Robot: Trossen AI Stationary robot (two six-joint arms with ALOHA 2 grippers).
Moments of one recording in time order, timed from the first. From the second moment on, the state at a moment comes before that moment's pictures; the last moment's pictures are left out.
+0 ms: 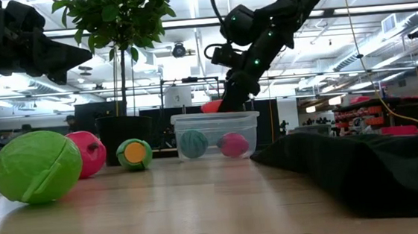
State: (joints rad) left arm 0.09 0.01 0.04 0.02 -0.08 -0.03; right arm -0.34 1.78 1.17 -0.19 -0.03 -0.42
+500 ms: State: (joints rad) left arm 0.09 0.01 0.04 0.02 -0.08 -0.01; right arm -0.33 1.77 1.17 -0.16 -0.06 -0.36
